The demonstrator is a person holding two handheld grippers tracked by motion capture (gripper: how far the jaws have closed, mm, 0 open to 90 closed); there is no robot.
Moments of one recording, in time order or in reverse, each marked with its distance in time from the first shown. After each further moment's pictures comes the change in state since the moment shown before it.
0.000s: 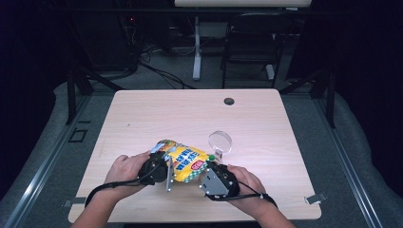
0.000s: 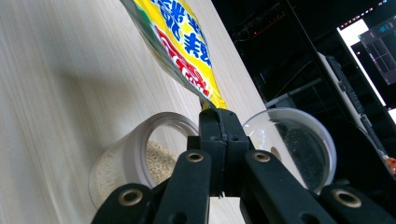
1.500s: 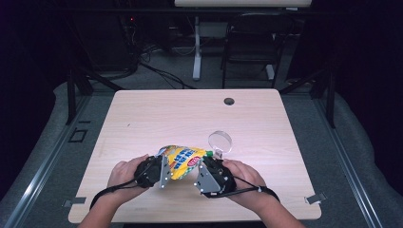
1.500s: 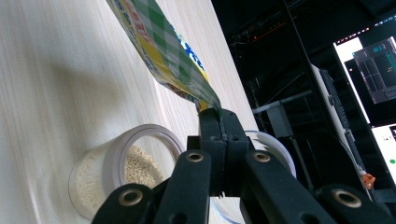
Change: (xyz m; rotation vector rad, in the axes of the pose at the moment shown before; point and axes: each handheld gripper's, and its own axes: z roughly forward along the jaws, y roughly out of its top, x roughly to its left) left arm -0.005 -0.014 0.004 -0.084 -0.105 -0.193; right arm -0.013 0.023 -0.005 0.009 0.001 -0.108
